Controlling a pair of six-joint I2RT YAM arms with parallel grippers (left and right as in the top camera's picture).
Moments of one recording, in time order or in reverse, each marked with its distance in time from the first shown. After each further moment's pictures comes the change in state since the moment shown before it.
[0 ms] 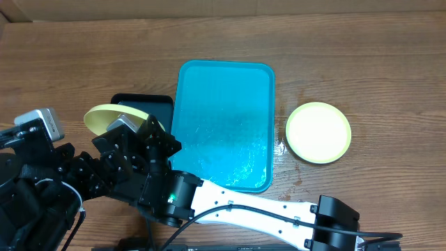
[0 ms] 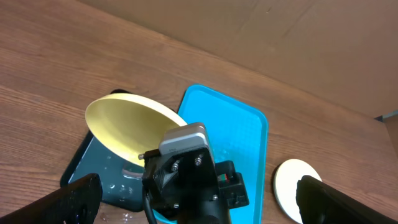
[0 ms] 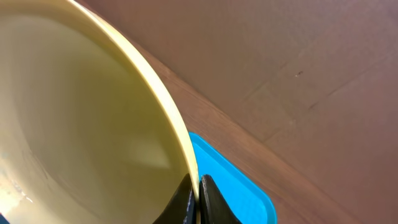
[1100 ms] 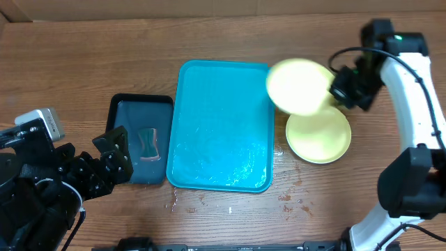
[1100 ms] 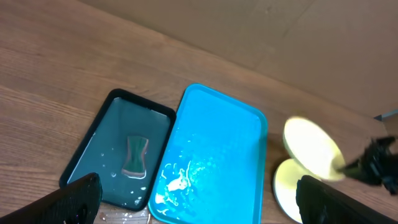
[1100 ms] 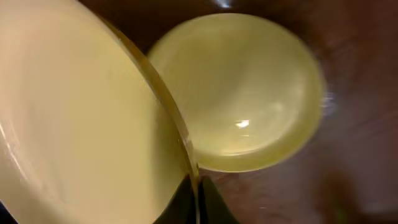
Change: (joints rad) left arm 0.000 0.000 -0.001 0.000 0.004 0.000; right arm -1.378 -0.106 -0.075 -0.906 -1.261 0.513
